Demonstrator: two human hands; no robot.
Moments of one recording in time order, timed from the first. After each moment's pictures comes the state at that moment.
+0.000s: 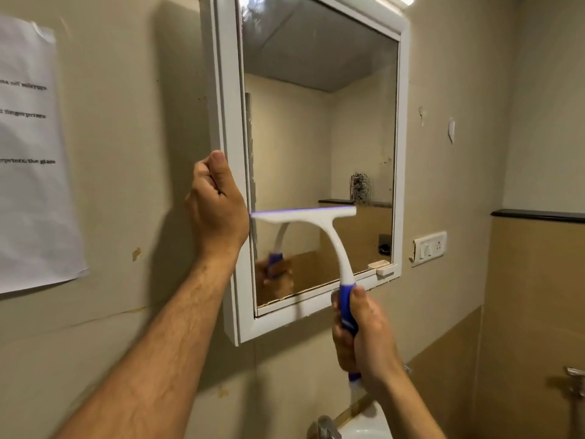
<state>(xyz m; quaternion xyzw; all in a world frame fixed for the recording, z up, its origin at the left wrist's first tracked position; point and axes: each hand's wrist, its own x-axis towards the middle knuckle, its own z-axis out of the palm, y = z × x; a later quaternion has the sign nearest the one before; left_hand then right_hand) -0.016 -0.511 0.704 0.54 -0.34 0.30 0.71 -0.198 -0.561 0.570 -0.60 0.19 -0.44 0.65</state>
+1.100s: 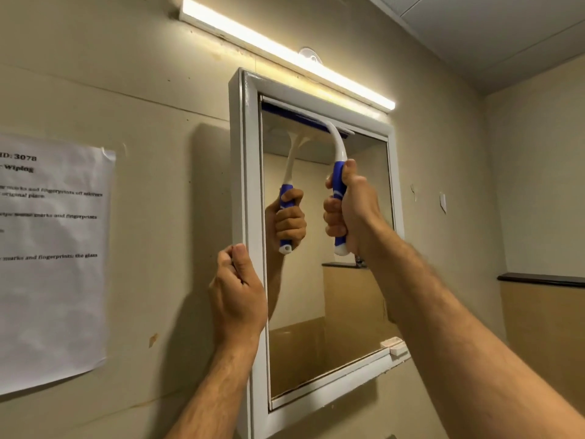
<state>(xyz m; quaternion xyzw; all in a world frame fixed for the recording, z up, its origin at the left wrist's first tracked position) -0.028 -0.500 0.708 0.52 -0.34 0.29 0.73 -0.163 -0.570 0.817 -0.60 0.07 -0.53 0.60</state>
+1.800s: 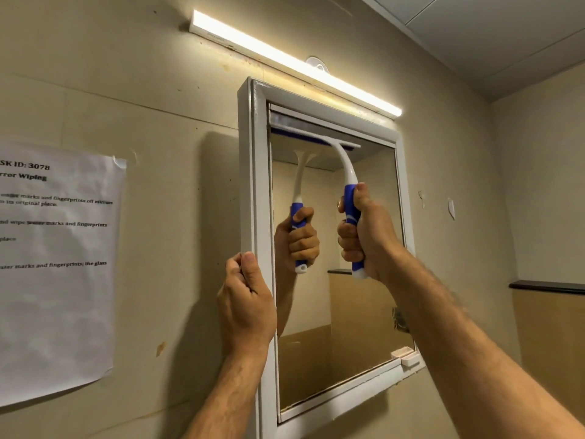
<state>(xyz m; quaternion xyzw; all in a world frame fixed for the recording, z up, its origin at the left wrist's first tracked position) -0.031 -0.499 0.708 0.51 -0.35 0.30 0.73 -0.166 -0.578 0.800 -0.62 0.09 -0.50 0.59</state>
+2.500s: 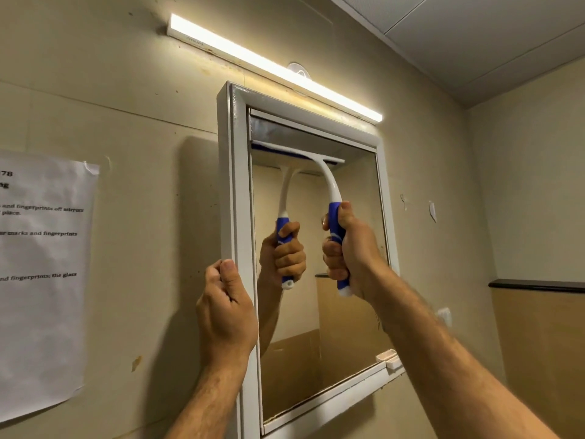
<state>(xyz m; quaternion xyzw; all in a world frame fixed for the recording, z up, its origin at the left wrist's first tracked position) -0.034 -0.497 0.709 0.50 -0.36 0.29 0.73 -0.167 -0.584 0.783 -0.62 0.10 -0.50 0.60</state>
